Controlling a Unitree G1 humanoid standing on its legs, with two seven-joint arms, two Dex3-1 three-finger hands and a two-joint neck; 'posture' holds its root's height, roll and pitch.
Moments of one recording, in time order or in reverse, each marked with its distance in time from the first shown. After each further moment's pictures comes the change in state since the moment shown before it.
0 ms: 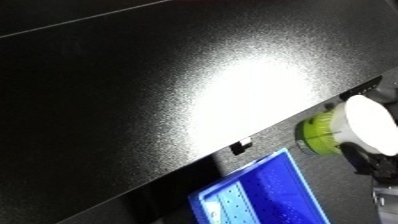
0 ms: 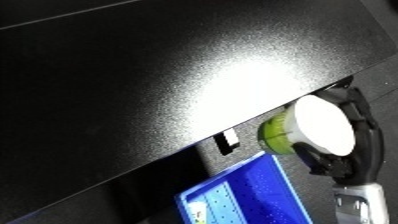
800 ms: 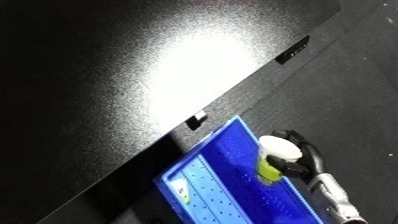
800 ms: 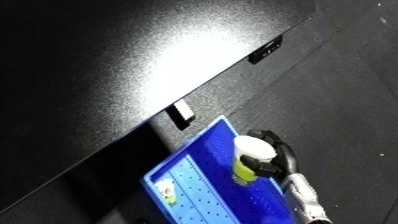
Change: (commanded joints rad) left arm -0.052 0.001 -0.035 0.001 0.030 0.059 0.016; right arm -0.050 0.018 0.248 0.746 -0.125 0.199 0.015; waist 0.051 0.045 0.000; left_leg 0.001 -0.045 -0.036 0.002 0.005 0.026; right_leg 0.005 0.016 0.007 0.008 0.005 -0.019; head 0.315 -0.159
